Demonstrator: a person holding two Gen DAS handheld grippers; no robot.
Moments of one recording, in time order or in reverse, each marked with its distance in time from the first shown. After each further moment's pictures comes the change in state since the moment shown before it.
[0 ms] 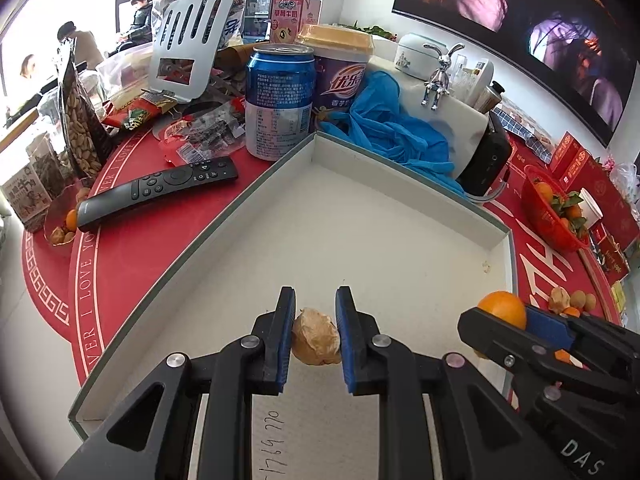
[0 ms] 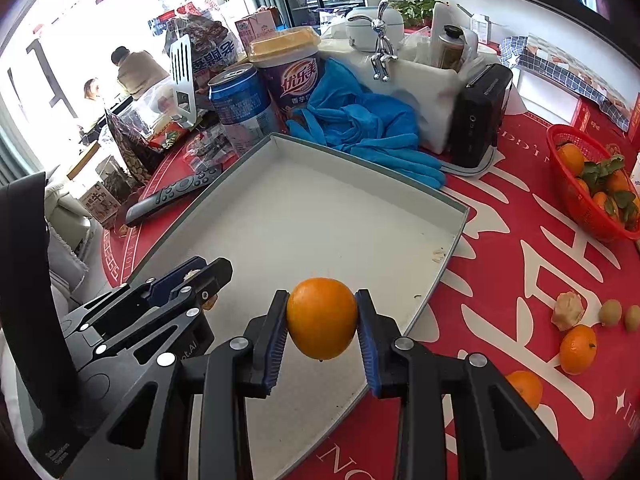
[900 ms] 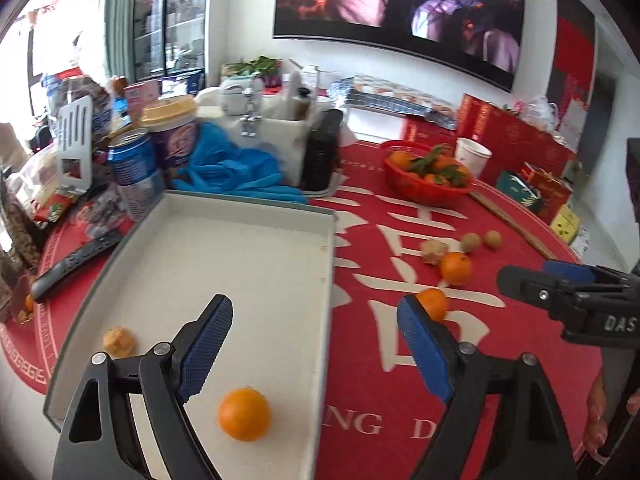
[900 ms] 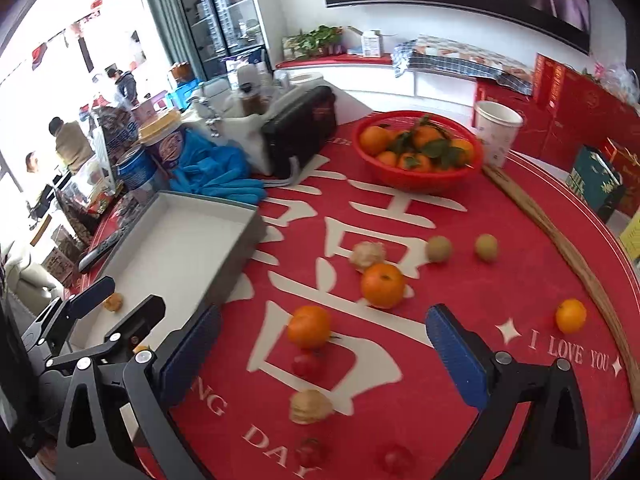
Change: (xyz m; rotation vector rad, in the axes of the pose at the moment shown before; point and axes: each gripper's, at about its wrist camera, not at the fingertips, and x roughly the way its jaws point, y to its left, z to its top) left arm -0.064 -0.102 -0.037 0.323 -0.117 -0.244; right arm -0.111 -0.118 -0.068 0.259 -0.143 -0.213
